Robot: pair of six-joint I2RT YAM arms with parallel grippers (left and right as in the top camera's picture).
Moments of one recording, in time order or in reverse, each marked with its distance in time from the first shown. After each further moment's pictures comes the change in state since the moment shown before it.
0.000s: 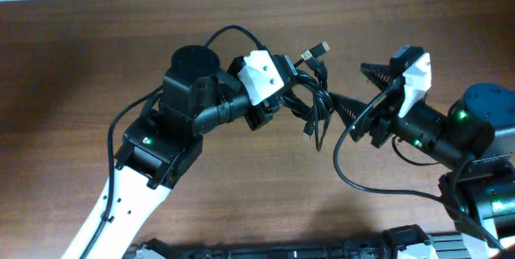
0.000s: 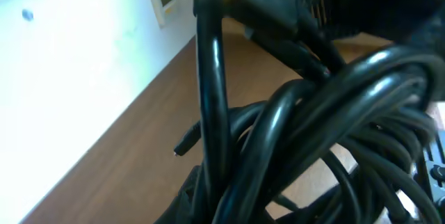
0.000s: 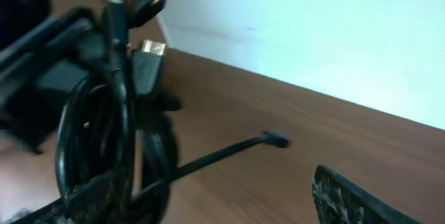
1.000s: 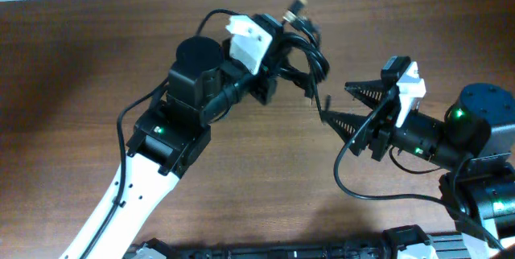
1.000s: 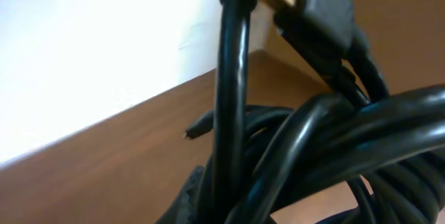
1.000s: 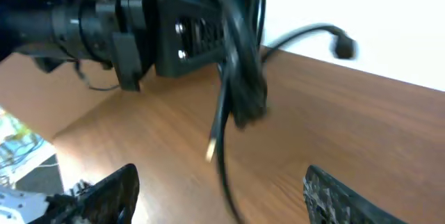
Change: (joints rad) left arm 0.000 0.056 -0.001 0.139 -0.284 -0.428; right arm -0.008 -0.001 0.002 -0.090 -0.121 0.014
